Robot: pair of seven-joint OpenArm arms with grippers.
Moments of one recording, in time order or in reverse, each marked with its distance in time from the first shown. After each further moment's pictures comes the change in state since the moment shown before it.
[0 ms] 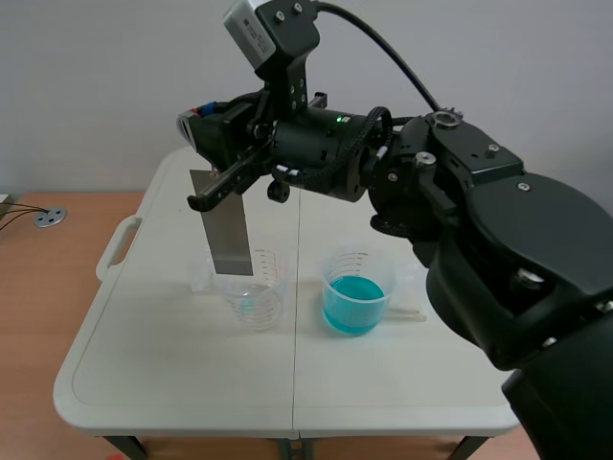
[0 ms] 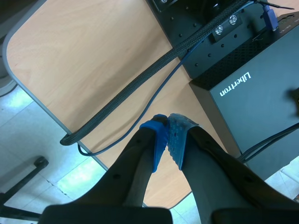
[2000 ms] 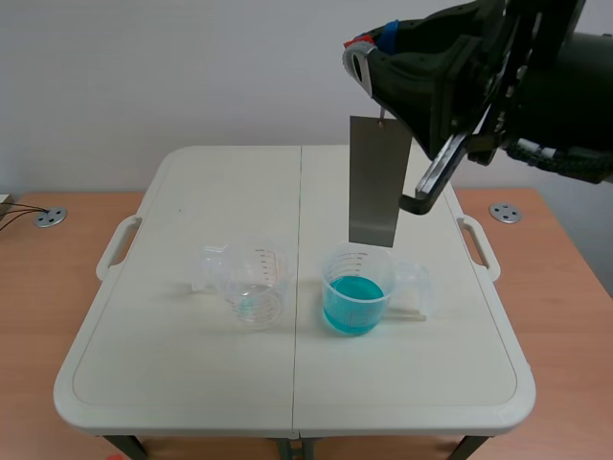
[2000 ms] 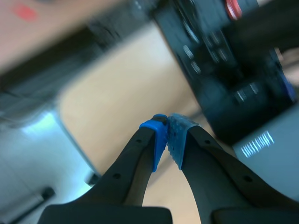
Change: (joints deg) left arm -4.7 -0.7 -5.1 2.1 -6.5 -0.4 -5.1; right arm -19.5 27.9 15.0 31.8 1.8 -5.6 7.3
